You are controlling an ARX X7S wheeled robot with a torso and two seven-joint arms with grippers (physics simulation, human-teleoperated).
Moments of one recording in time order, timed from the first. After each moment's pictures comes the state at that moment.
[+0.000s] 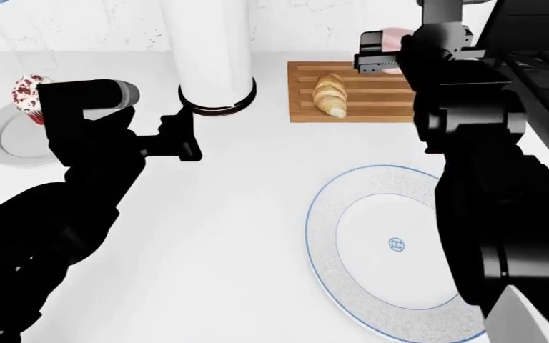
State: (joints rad) left arm -0.76 -0.48 0.18 0.22 -0.95 -0.72 -0.32; right arm 1.57 0.10 -0.10 1.31 0.02 0.26 -0.03
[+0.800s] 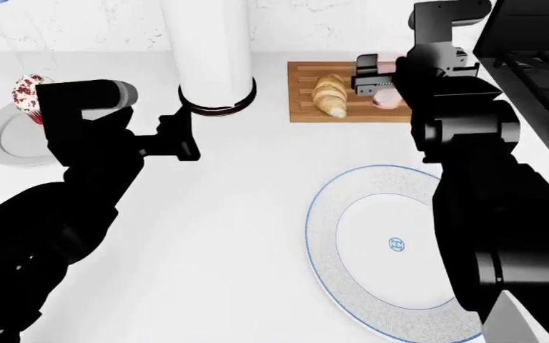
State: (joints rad) left arm -0.76 -0.49 0.19 0.20 -0.95 -0.71 -0.31; right arm 1.54 0.10 -0.11 1.31 0.01 0.33 -0.05
